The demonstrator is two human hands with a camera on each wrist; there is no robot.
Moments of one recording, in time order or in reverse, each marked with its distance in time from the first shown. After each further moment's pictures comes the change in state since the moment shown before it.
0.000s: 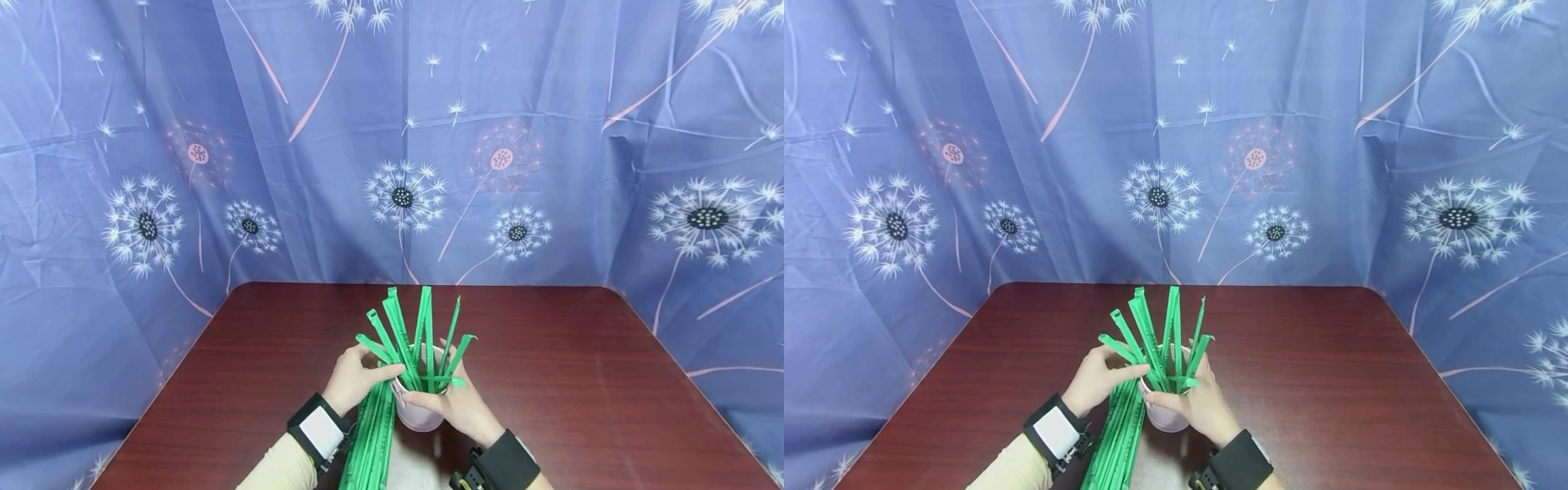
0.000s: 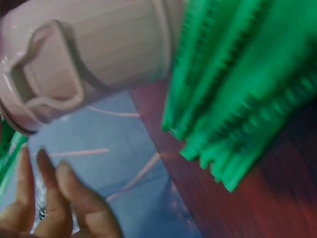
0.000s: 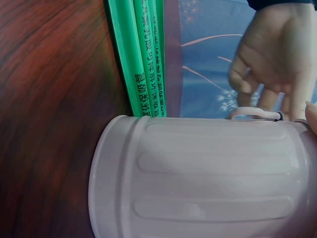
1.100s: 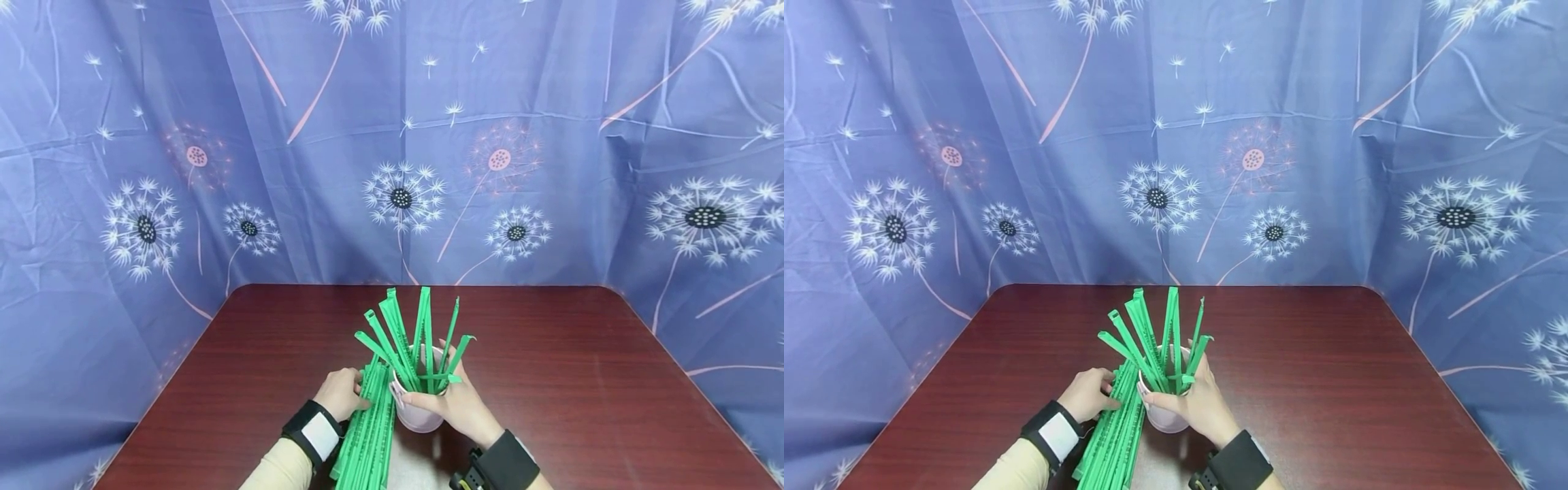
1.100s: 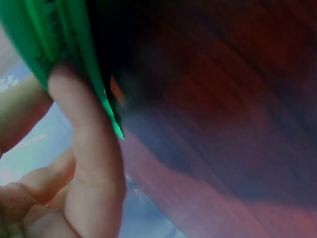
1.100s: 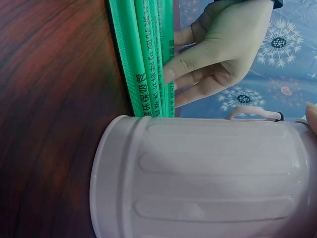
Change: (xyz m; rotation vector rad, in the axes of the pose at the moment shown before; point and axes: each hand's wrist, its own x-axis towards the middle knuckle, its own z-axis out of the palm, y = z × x) left_hand -0.003 -0.045 -0.004 0.382 -0.172 -0.064; right_hand -0.002 -0.001 0.000 -0.022 -0.005 0.090
